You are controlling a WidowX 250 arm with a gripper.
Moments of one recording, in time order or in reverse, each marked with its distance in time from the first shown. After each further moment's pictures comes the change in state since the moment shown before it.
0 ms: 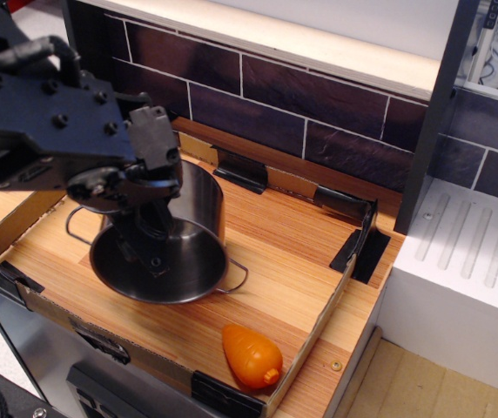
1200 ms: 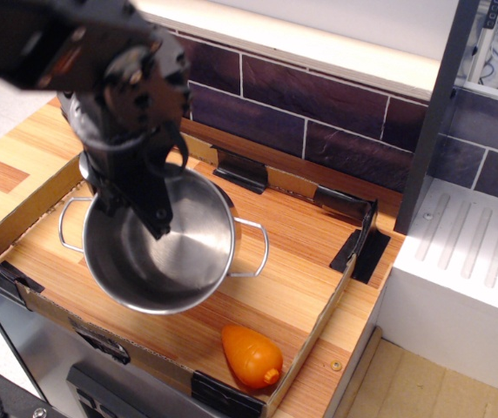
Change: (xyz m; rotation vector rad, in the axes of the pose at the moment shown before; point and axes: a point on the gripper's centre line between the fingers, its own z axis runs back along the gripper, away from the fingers) arm -0.002 0.021 0.011 -0.076 0.215 0.155
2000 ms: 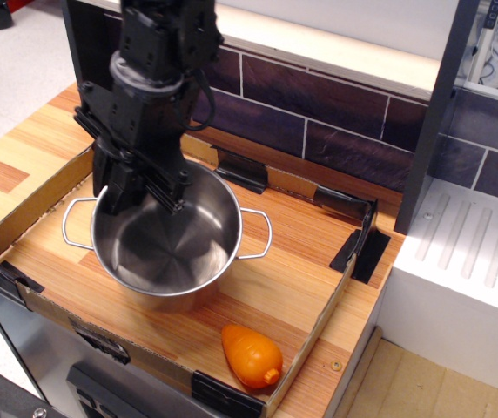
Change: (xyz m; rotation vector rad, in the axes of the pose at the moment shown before) arm 0.005 -0.001 -0.022 -0.191 0.372 0.027
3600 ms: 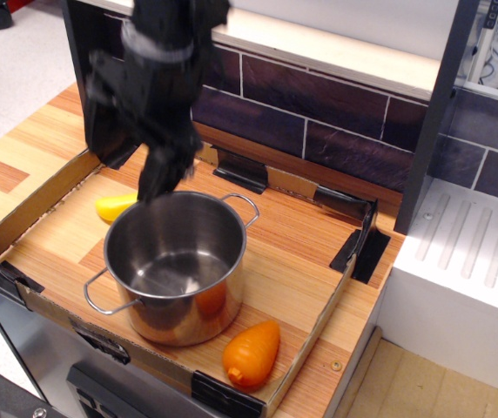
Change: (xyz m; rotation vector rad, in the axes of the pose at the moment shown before) arm 0.013 0.003 0.036 0.005 -0.109 -0.038
